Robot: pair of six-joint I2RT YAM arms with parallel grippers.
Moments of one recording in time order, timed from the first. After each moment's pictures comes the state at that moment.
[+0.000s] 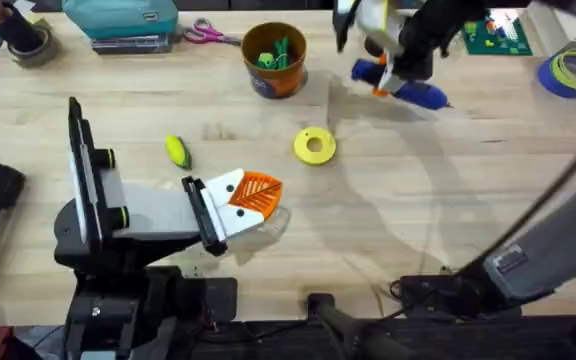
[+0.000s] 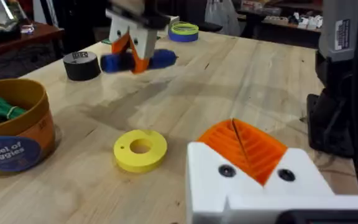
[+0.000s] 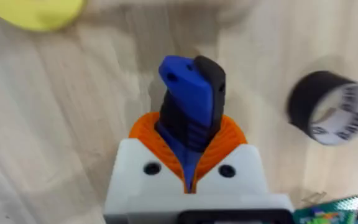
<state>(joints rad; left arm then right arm) 0.02 0.01 0.01 -0.12 1.16 0.07 0.21 1.88 1.58 -1.03 -0.08 -1.22</state>
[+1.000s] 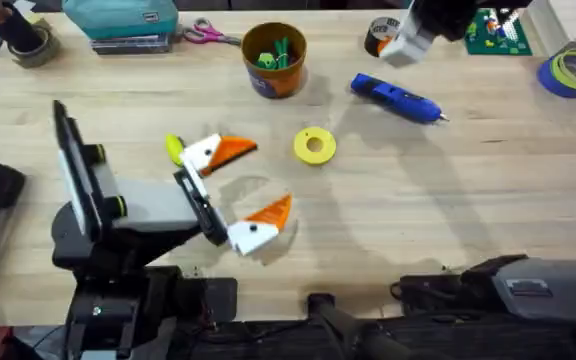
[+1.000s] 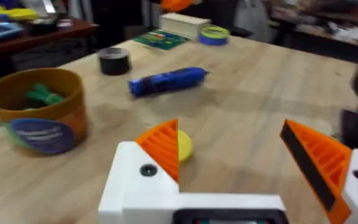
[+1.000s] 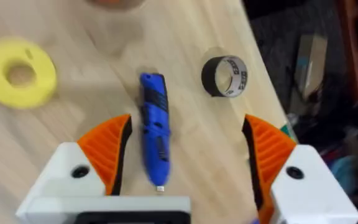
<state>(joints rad) 0.02 0.01 0.01 -0.09 1.03 0.02 0.31 1.52 1.58 -0.97 0.06 -0.77</state>
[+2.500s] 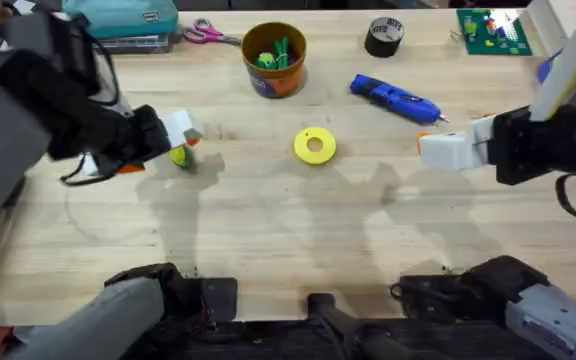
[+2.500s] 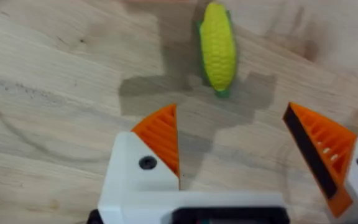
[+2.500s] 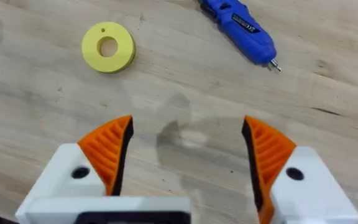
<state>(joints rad) 0.19 1.19 0.87 -0.95 0.09 -0.29 0.33 0.82 1.06 -1.17 0.03 0.07</state>
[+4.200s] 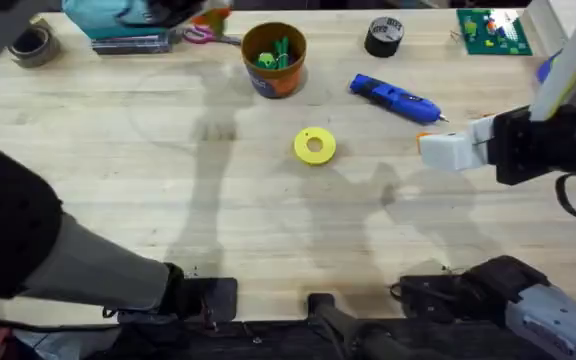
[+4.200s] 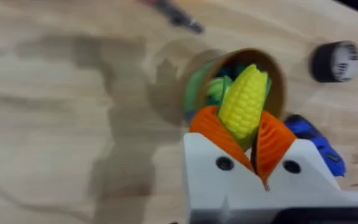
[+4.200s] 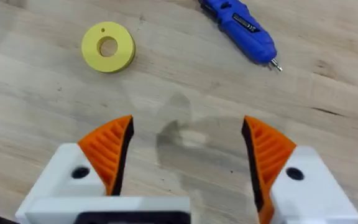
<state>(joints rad) -0.07 1.71 1.55 -0.74 0.21 -0.42 0.33 0.82 1.06 -1.17 0.03 0.07</state>
